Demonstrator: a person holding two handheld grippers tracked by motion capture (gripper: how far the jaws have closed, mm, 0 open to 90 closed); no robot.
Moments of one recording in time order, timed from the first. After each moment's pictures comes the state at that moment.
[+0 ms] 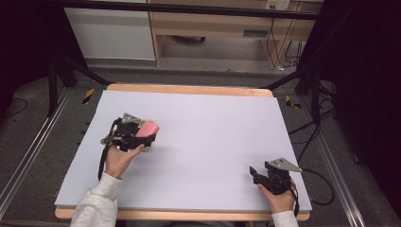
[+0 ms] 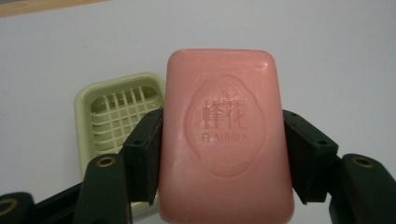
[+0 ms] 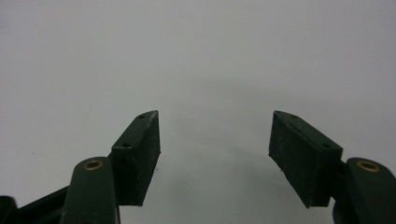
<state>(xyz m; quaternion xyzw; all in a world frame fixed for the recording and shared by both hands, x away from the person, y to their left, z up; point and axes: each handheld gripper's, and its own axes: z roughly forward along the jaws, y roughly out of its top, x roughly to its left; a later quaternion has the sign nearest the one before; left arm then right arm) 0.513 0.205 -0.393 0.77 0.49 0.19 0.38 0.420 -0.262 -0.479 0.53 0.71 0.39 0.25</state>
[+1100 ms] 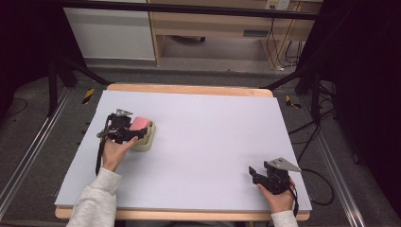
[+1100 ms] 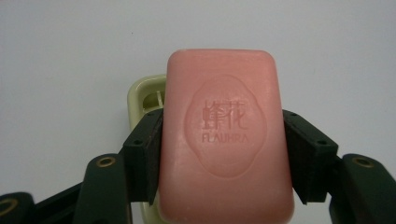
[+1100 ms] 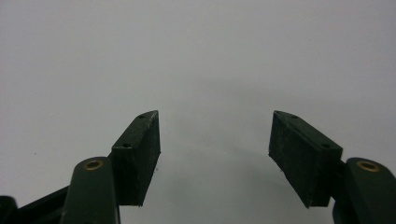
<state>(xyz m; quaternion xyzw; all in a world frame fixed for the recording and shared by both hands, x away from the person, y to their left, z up) 0.547 0.232 -0.416 0.75 0.53 0.20 0.35 0.421 -0.260 -0.480 0.52 0.72 0.38 0.25</state>
